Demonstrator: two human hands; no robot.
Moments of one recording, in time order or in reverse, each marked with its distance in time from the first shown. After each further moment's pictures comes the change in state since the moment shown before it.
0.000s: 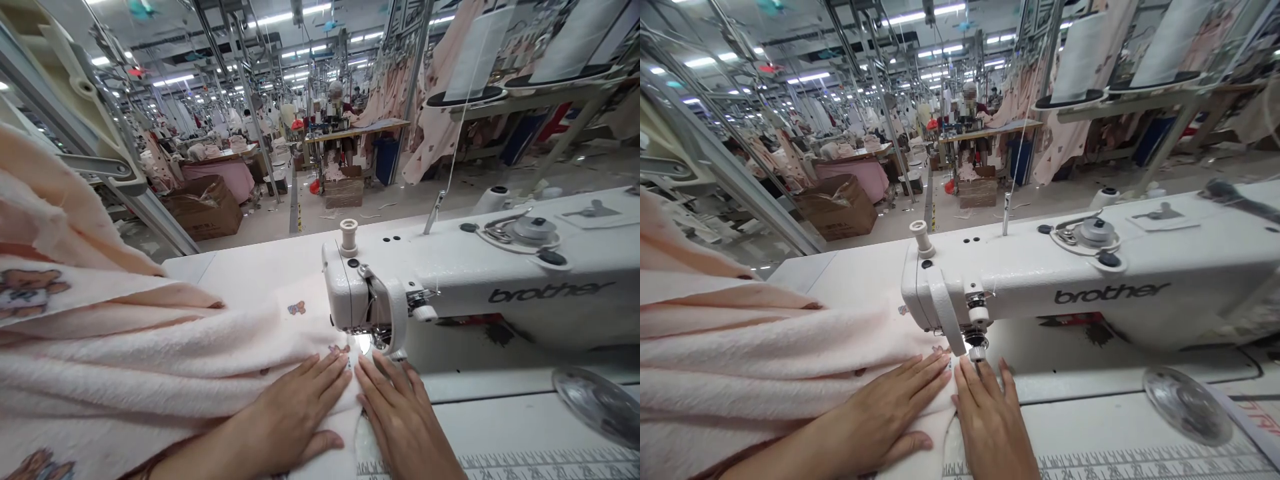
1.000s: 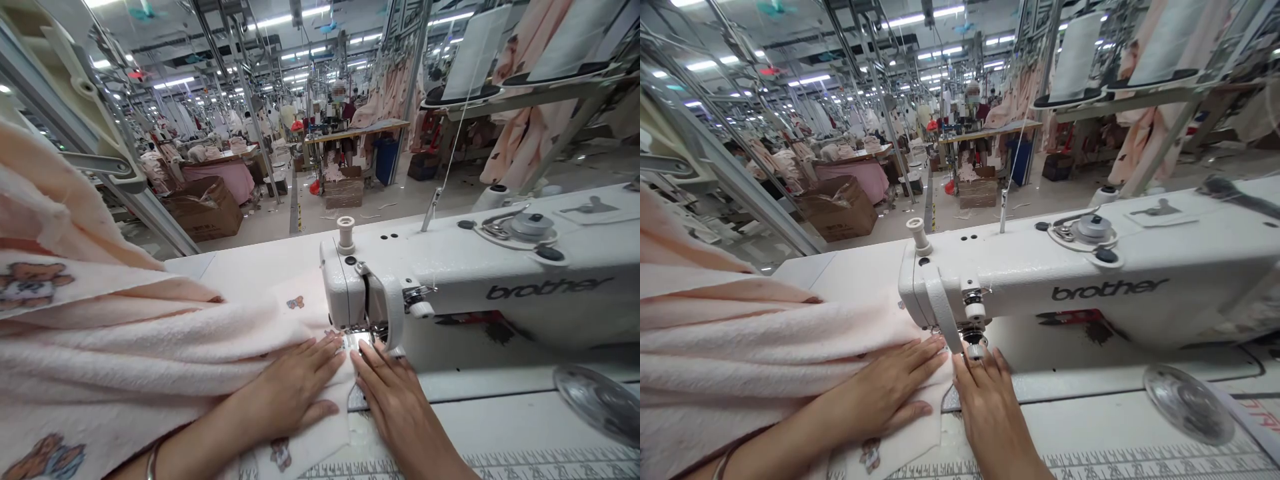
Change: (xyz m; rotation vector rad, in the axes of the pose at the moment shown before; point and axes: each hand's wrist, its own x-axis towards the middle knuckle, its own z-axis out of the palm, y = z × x) left_hand 0.008 -0.017 -0.004 0.046 0.047 -0.014; right_hand 0.005 0.004 0.007 -0.042 0.017 0.057
